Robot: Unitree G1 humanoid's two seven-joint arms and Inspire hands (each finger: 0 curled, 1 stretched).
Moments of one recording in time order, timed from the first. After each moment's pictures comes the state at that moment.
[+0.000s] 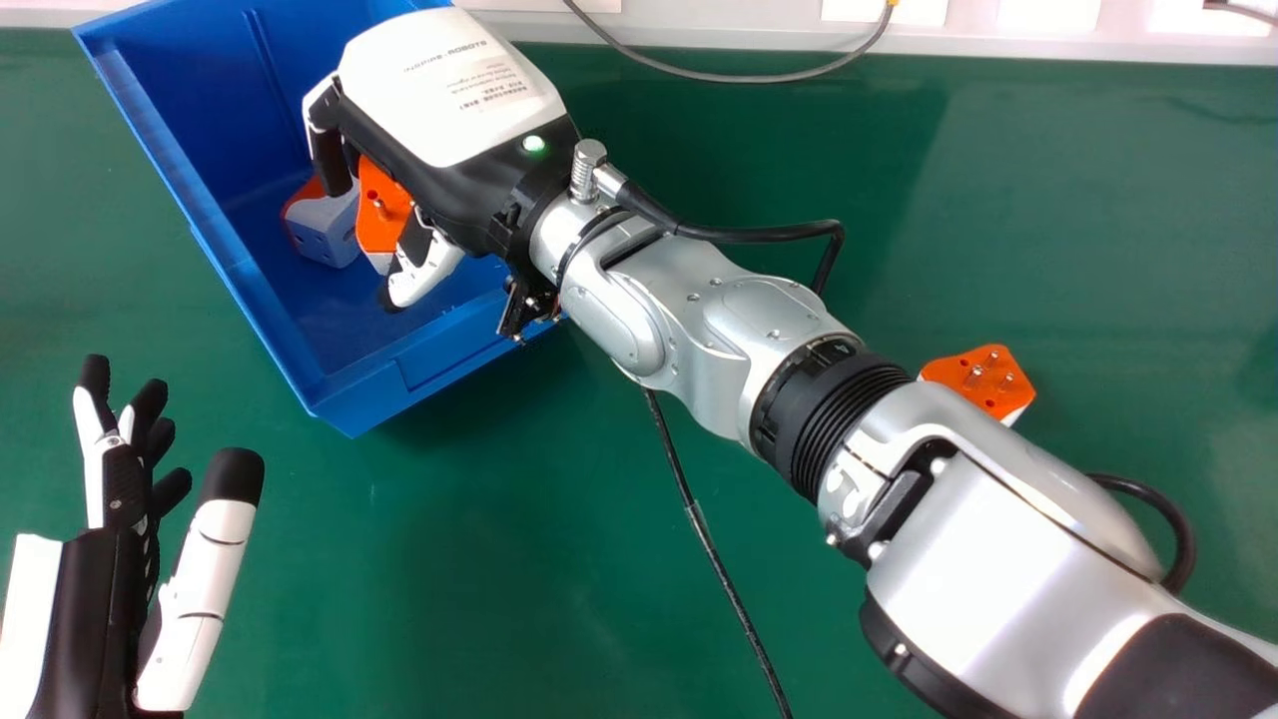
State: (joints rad) left arm 0.65 0.07 0.25 -0.38 0.12 -0.29 -0.02; right arm -1.23 0.18 0.70 1.28 -0.79 -0.23 -0.37
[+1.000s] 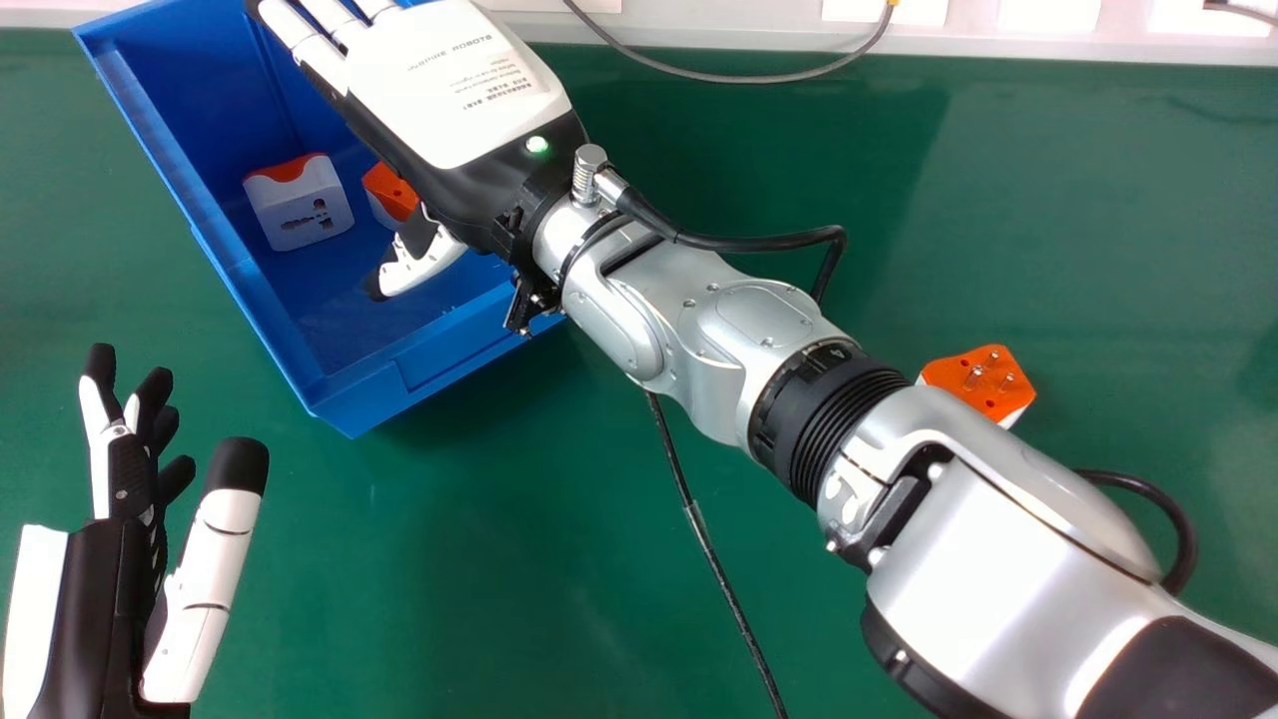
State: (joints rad) left arm 0.64 0.07 0.24 -0.40 0.11 -0.29 -0.02; right arm -1.20 0.17 0.72 1.23 -0.79 -0.20 -0.45
